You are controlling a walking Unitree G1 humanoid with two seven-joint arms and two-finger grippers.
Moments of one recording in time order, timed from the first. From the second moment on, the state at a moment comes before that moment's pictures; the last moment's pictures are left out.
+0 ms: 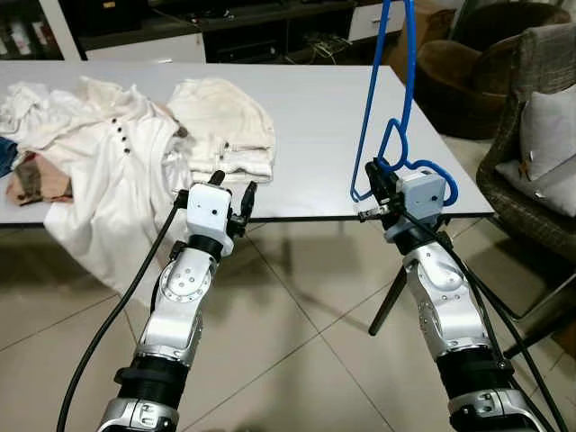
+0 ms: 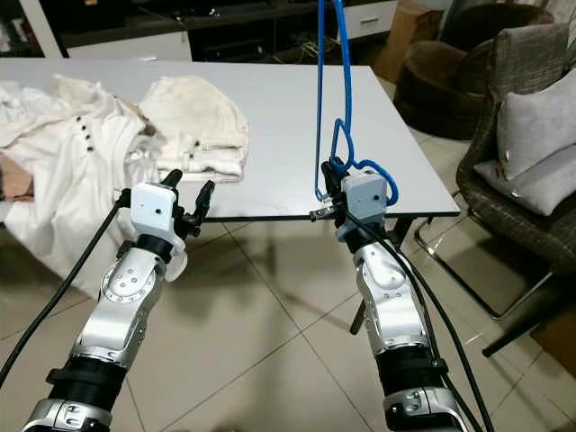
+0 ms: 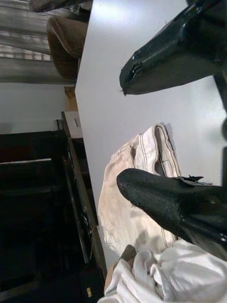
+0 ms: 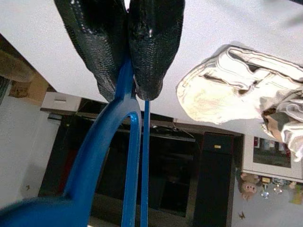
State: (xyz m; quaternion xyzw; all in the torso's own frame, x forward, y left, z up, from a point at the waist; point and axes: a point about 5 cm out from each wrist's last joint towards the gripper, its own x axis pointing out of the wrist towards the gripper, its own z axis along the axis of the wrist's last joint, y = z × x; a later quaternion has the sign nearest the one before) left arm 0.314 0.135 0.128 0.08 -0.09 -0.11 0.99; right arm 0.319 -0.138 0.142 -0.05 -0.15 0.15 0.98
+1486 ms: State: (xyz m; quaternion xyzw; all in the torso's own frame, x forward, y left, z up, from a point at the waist) left arm 0.314 0.131 0.124 0.07 -0.08 -0.11 0.99; right arm 0.320 -0.141 0.138 -0.05 -0.14 0.15 0.98
